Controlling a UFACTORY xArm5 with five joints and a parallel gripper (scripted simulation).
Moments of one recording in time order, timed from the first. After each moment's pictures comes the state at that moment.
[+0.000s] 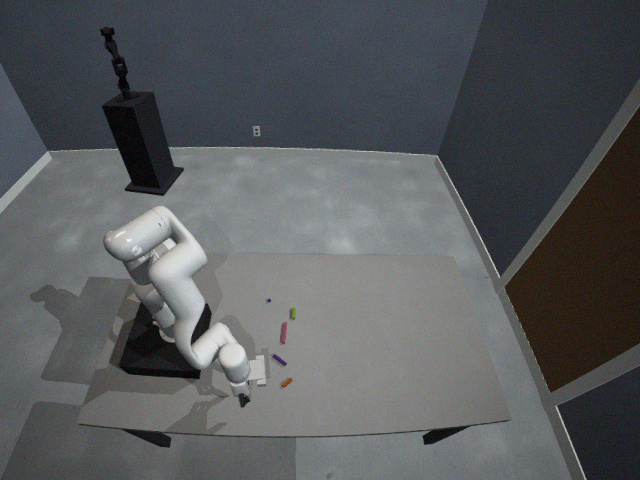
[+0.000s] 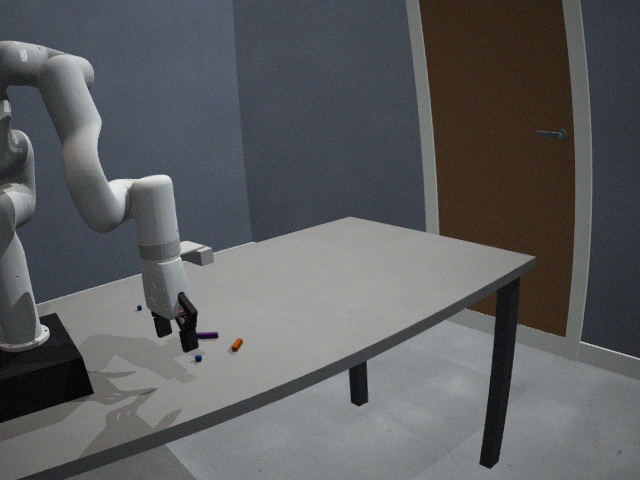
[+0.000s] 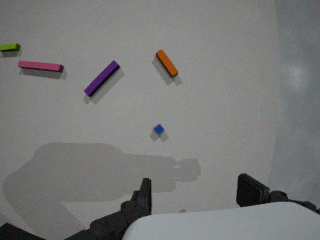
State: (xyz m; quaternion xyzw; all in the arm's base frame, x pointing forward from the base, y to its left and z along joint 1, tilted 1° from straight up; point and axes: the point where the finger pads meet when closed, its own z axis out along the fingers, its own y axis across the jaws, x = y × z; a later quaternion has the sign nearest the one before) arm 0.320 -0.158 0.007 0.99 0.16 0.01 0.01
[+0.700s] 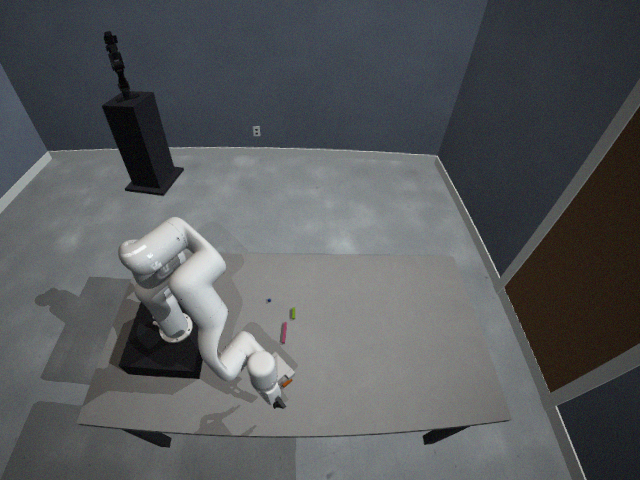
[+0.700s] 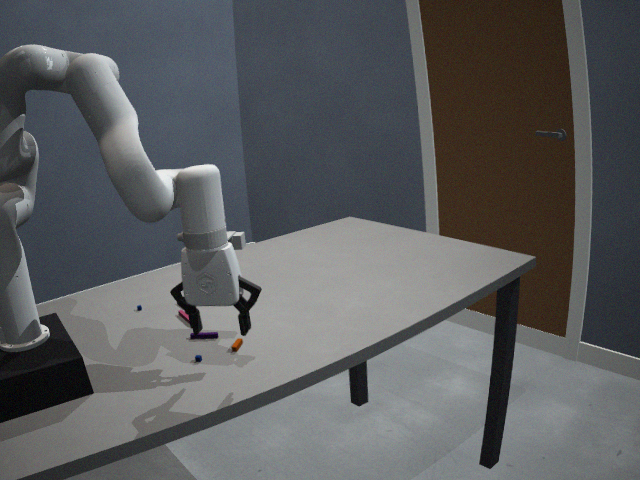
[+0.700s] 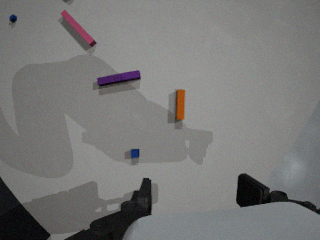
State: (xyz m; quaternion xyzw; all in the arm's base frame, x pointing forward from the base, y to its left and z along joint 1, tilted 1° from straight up) arm 0.404 -0.166 0.011 0.89 0.45 0.01 0.01
